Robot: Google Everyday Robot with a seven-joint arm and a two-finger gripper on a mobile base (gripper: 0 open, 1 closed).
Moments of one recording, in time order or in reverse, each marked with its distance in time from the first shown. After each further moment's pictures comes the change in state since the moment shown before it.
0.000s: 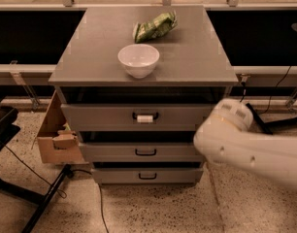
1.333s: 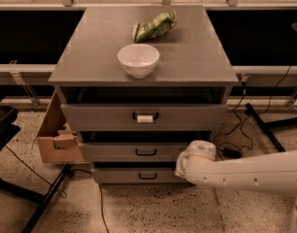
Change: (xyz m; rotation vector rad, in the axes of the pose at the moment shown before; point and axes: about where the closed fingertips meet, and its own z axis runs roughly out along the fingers) arm -0.137 0.023 0.189 0.008 -0.354 0.178
